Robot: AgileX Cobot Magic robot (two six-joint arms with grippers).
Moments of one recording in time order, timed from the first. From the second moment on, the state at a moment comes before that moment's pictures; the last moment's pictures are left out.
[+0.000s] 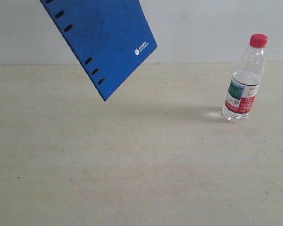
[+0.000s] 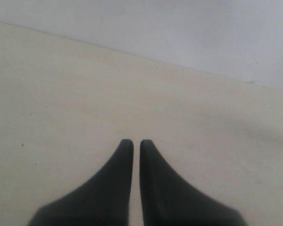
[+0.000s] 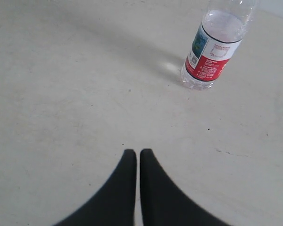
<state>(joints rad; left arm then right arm) -0.09 0.00 0.00 -0.18 0.33 -0.05 -0.06 0.59 -0.53 0.35 0.73 -0.56</state>
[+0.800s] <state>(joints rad) -0.04 0.00 0.00 -0.18 0.33 -0.05 -0.06 0.59 -0.53 0.35 0.73 -0.57</state>
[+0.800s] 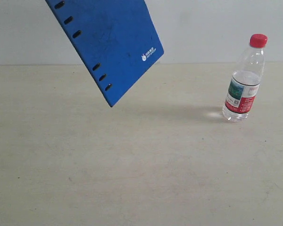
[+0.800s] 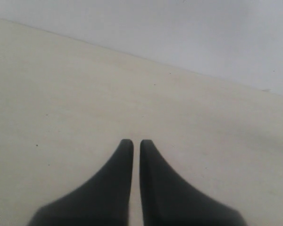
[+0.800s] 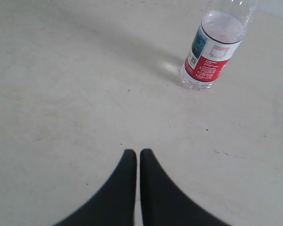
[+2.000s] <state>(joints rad) -0.04 0.00 0.00 -0.17 0.32 -0.05 0.07 0.07 0.00 0.08 0.24 -0.05</state>
